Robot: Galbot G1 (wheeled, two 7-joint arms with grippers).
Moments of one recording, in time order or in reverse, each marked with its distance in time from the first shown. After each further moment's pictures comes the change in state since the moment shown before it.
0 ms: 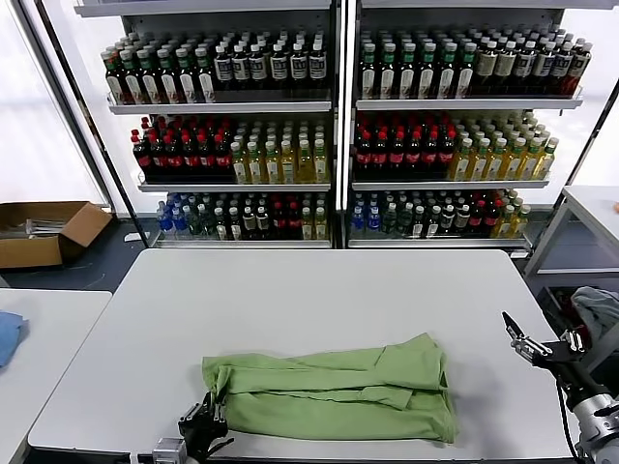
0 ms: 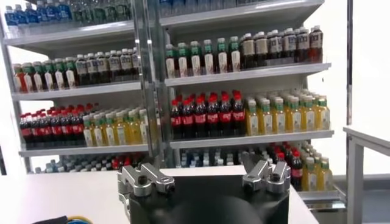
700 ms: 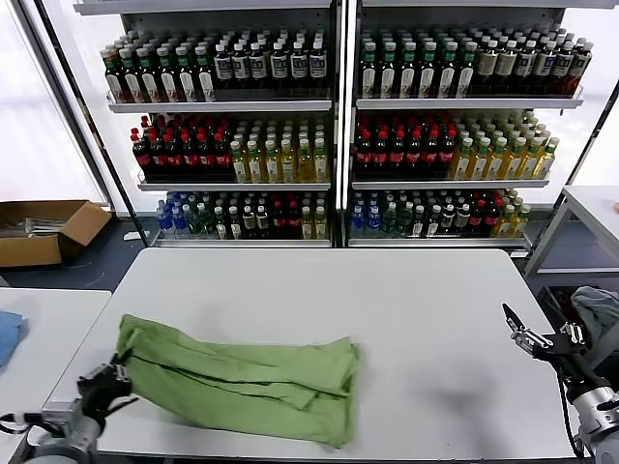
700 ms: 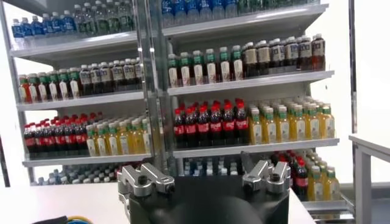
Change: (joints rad) left arm -0.080 0.210 -0.459 -0.028 -0.087 0.071 0.182; right arm 0.028 -0.017 -0.019 0.001 0.023 0.006 0.003
